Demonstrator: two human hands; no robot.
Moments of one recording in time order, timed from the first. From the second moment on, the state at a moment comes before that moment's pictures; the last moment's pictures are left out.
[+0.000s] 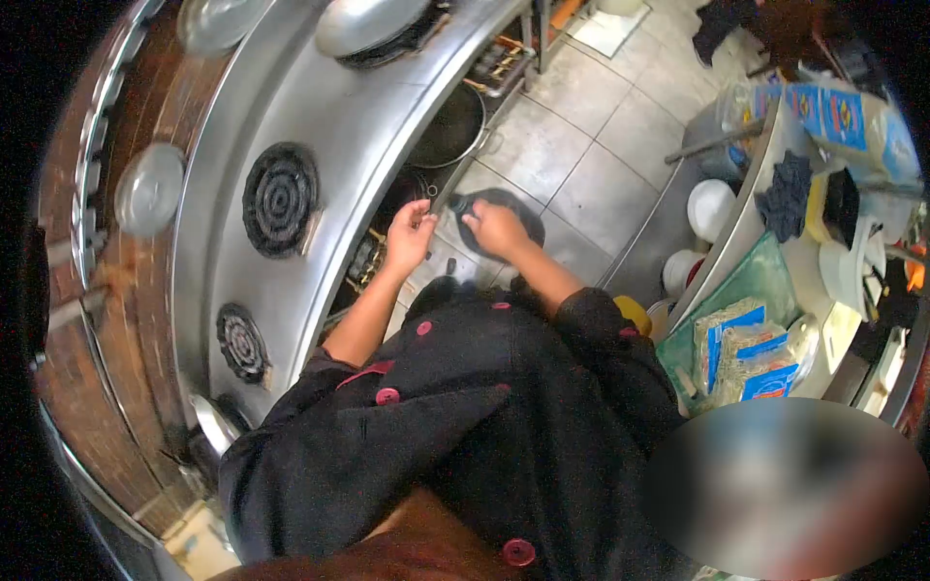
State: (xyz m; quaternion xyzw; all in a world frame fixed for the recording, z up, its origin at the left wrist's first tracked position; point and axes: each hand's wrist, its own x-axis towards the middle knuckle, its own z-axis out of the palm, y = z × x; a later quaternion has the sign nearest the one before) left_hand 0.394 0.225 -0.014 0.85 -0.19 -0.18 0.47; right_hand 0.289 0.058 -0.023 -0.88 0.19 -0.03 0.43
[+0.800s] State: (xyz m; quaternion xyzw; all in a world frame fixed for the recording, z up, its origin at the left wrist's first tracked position) left_hand 0.475 -0.107 -0.174 0.81 -0.36 -0.41 0.20; right_hand 0.170 -0.277 -0.150 -0.63 0.72 -0.16 0.26
